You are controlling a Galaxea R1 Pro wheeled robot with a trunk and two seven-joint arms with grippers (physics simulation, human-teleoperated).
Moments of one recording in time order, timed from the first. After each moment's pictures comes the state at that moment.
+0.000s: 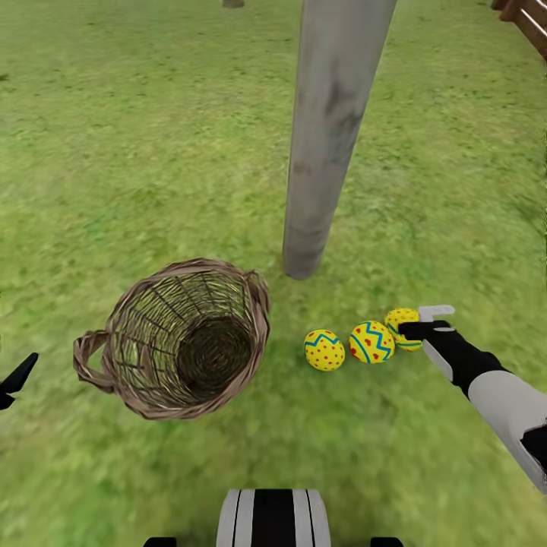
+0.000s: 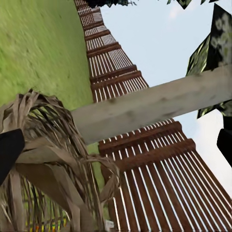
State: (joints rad) left arm -0.43 0.31 0.96 -1.11 0.54 0.96 -1.57; right arm -1.09 -0.33 0.45 -0.39 -0.38 0.23 -0.14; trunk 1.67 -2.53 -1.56
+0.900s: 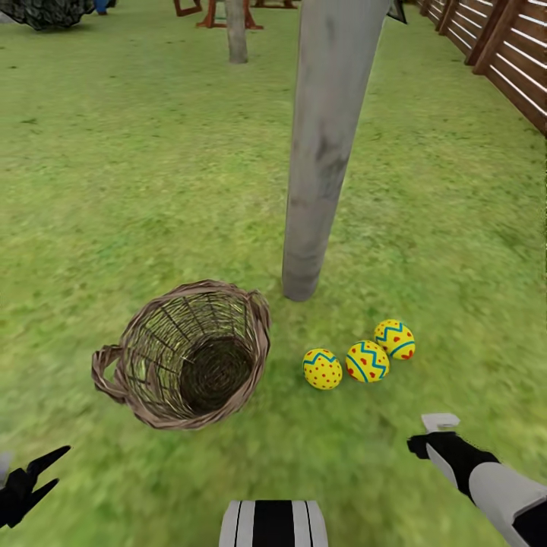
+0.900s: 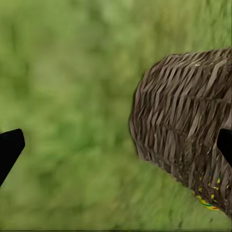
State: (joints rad) left arm -0.36 0.43 0.94 -0.55 0.19 0.73 -1.02; right arm -0.79 -0.26 0.45 -0.14 -0.37 0.24 -0.13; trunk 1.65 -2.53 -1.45
